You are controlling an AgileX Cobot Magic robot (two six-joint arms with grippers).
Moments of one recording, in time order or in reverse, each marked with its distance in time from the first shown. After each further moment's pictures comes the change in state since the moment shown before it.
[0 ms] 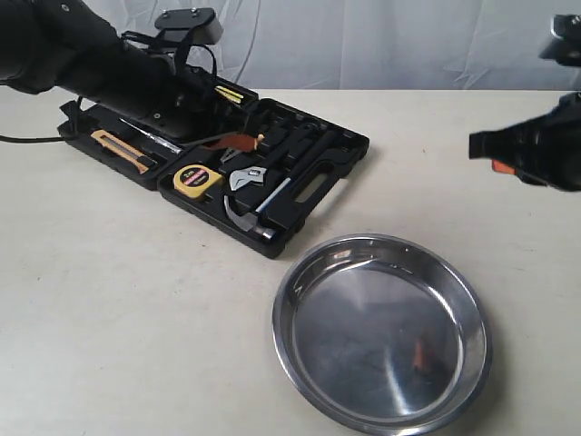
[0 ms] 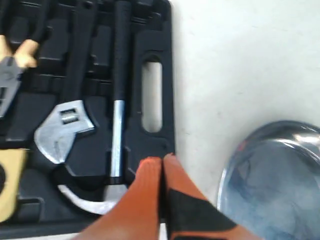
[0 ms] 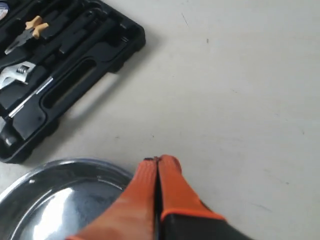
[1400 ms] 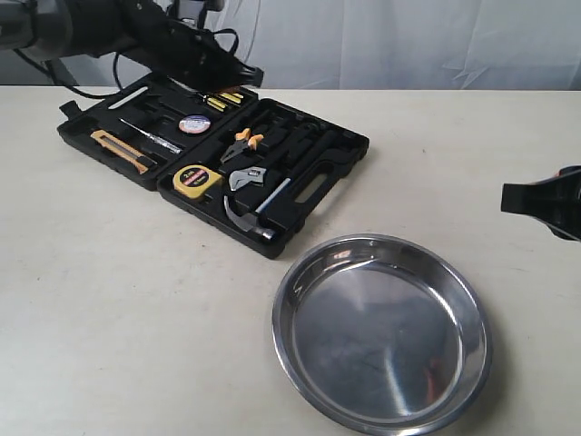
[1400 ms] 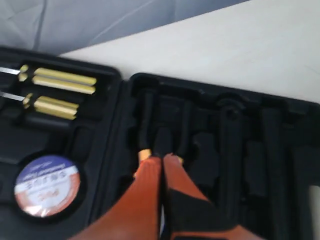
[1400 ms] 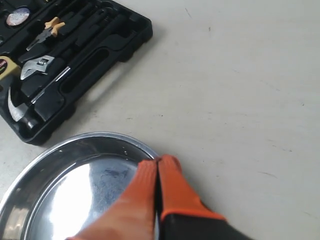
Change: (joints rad) left arm 0.071 0.391 -0.485 0.426 -0.143 -0.385; right arm 0.000 -0.247 0.181 0.053 -0.005 -0.002
